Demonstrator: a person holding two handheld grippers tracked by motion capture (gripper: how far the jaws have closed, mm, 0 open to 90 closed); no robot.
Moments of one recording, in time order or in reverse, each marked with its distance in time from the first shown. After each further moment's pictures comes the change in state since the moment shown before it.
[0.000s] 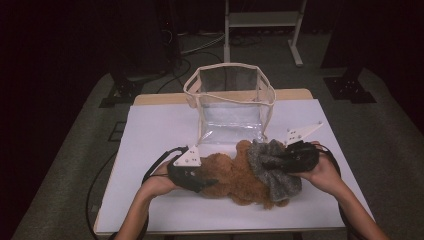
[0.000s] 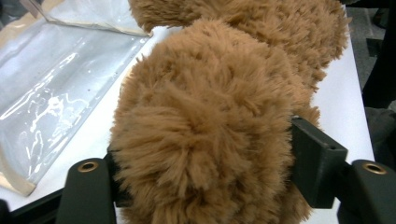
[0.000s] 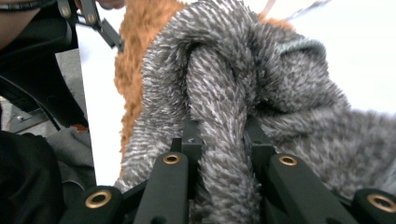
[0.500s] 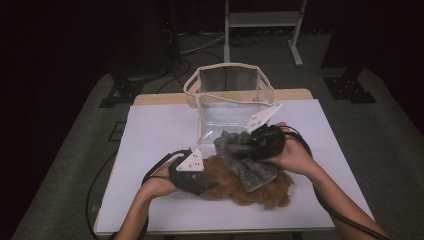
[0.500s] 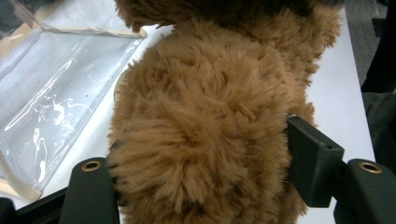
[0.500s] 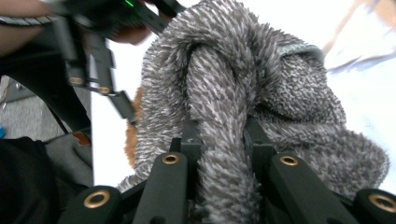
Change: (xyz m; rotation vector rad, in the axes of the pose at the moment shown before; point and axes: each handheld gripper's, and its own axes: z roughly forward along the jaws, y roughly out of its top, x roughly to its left) left arm -0.008 0.004 -0.001 0.037 0.002 0.092; right arm 0.024 0.087 0.047 0.098 0.041 -0.161
